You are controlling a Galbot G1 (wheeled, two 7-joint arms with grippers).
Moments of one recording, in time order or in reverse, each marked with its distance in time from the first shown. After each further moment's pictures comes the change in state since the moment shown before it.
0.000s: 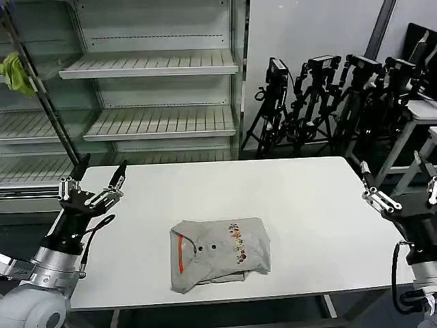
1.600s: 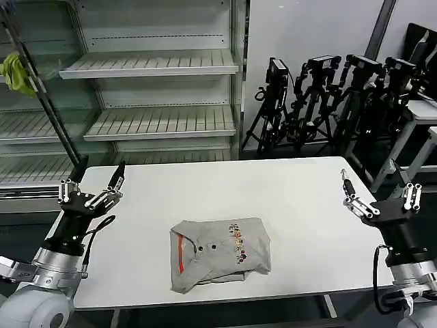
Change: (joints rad) left arm 0.000 -0.001 0.015 0.019 0.005 -0.037 -0.011; right arm 0.028 0.032 -0.114 -0.044 -0.038 0.046 -0.015
